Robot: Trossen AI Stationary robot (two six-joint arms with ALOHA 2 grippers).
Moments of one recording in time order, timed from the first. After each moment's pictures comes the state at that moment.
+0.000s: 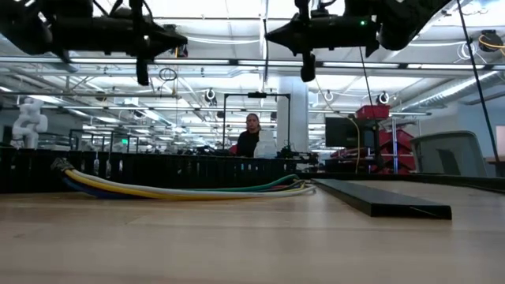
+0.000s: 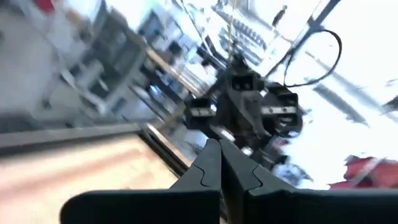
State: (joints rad) left arm 0.36 0.81 0.28 0.71 0.03 -0.72; right arm -0.32 1.47 0.83 0.79 0.02 0.74
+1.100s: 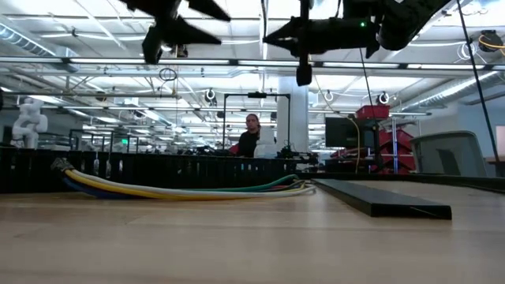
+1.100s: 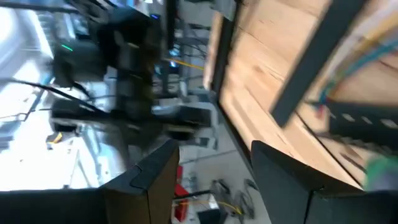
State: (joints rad) left arm -0.13 1.15 0.78 0.11 -0.42 1.43; right arm -0.32 1.47 0.83 0.74 0.02 1.36
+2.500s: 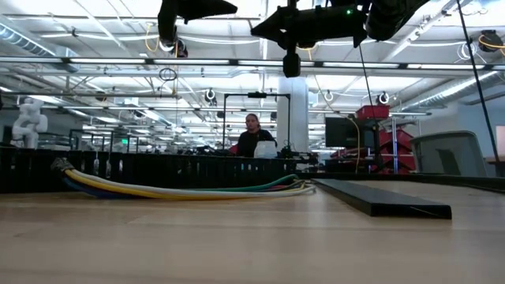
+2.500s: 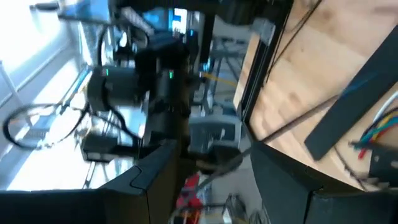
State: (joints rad) left arm -0.21 1.21 0.83 0.25 -0.46 1.42; right arm -0.26 1.53 0.95 0.69 0.11 1.39
